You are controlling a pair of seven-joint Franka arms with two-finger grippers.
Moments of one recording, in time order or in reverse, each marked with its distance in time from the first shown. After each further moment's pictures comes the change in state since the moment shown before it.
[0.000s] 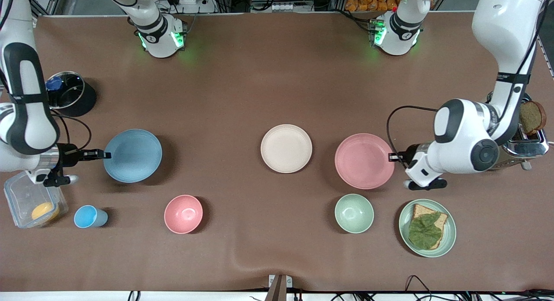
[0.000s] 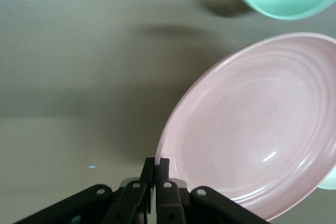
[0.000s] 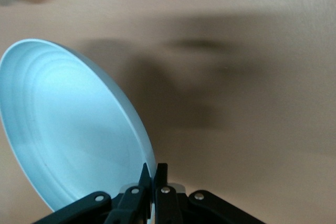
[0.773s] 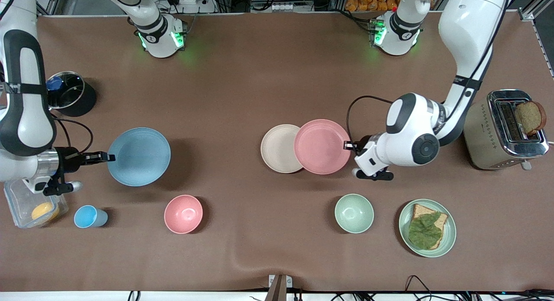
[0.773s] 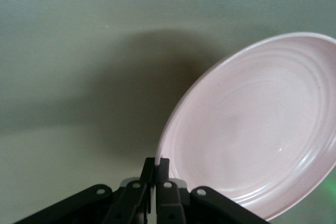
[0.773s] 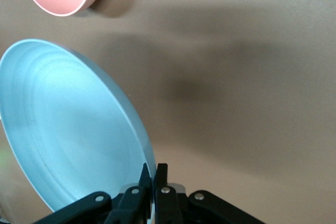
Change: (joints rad) left arm -0.158 0.056 -0.046 0.024 -0.093 0.034 -0.047; right arm 0.093 -0.001 0.015 0.153 0.002 -0.147 0.110
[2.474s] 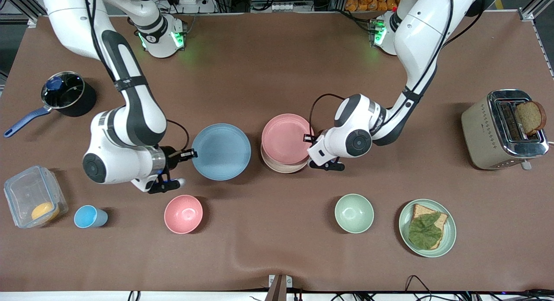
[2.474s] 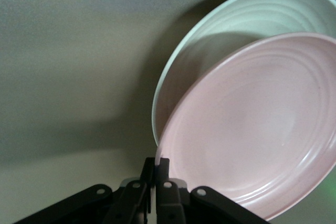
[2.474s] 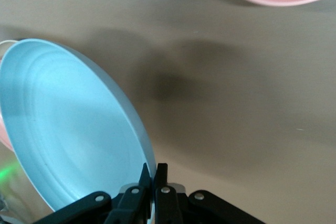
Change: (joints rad) left arm -0.189 0.133 0.009 0.012 0.003 0.133 -0.096; right arm 0.396 0.044 0.007 -0.044 0.142 0.148 0.256
